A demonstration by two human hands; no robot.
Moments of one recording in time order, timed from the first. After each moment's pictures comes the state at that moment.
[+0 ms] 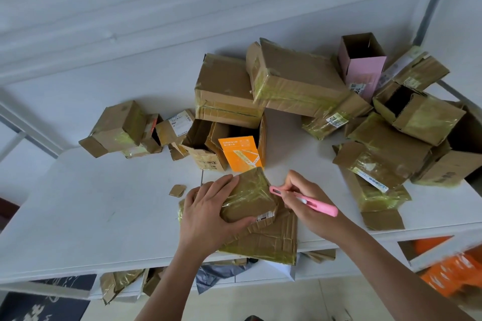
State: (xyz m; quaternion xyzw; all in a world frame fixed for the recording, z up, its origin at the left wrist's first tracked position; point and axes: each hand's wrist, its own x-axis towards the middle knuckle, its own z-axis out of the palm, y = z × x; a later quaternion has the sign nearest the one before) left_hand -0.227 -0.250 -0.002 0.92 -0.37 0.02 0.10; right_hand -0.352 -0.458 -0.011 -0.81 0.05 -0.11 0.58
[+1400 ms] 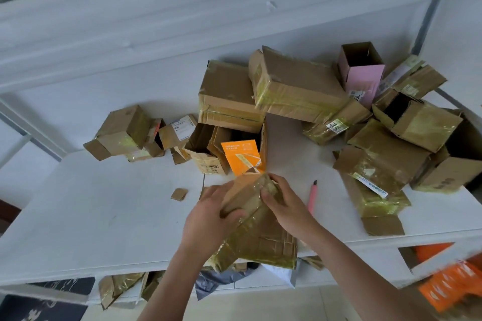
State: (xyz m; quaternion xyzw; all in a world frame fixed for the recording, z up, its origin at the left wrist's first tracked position) left_hand -0.233 -0.253 0.011 0.92 -0.30 -0.07 0.25; right_hand -0.316 -0.424 -0.032 -0.76 0.17 -0.07 0.63
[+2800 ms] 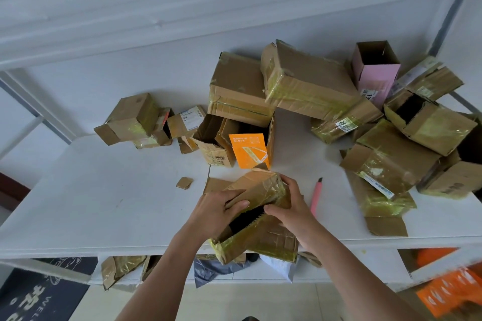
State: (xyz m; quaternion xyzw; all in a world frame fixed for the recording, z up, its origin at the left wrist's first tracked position) left_hand -0.216 -0.245 -0.005 0.90 -0.35 -0.13 0.22; right_hand -0.324 -0.418 -0.053 -0.62 0.23 -0.03 0.75
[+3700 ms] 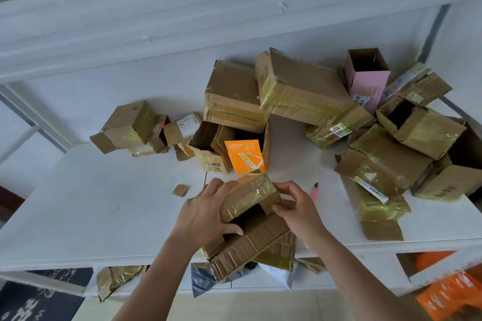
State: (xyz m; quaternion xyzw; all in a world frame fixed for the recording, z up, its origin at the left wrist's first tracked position) left_hand -0.216 -0.240 0.009 0.91 -0.41 0.00 0.06; right_hand -0.325 -0.434 -0.052 -0.72 0.22 -0.12 0.65
